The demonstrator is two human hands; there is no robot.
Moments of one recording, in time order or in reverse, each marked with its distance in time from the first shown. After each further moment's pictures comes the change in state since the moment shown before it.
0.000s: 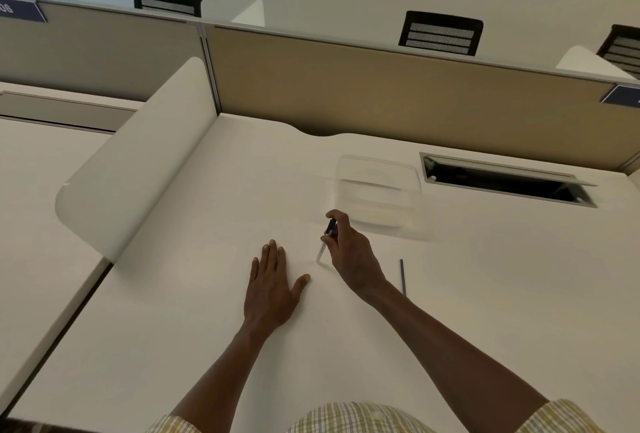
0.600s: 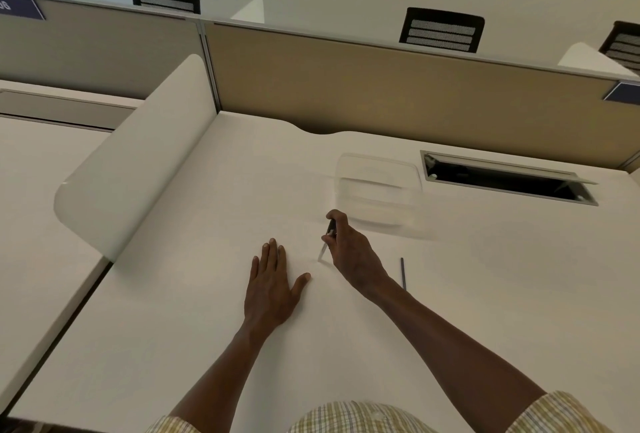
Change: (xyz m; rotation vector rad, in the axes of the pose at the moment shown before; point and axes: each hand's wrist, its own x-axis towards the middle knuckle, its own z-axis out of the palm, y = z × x) left_hand 0.002 -0.003 0.002 0.014 0.003 -0.001; right_hand 0.004 0.007 0.003 -0.068 -0.050 -0.047
